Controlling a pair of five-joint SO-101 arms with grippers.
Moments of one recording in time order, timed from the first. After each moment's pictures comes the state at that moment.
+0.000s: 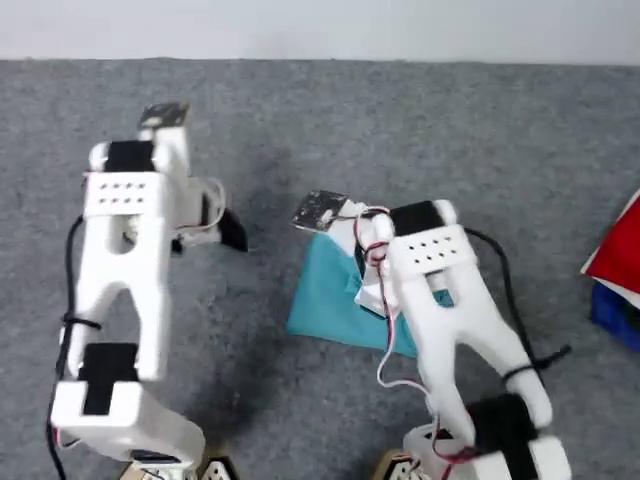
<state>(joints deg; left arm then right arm) -6.2 5.6 -1.6 99.0 9.0 -18.7 -7.6 22.6 82.2 42.8</state>
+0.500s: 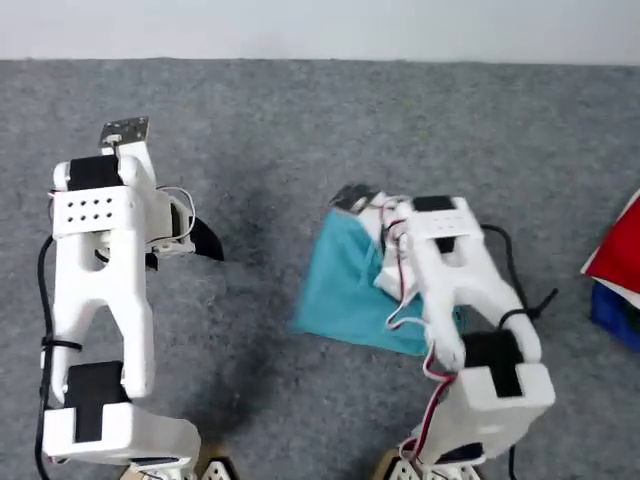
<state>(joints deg) -11.0 0.7 2.4 99.0 9.0 -6.5 11.4 17.8 68.0 42.9</state>
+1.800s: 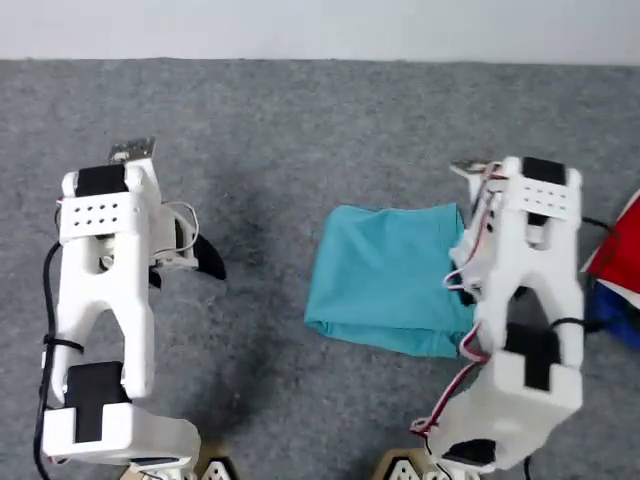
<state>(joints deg) -11.0 0.7 9.6 99.0 9.1 7.9 9.5 -0.4 99.9 26.1</state>
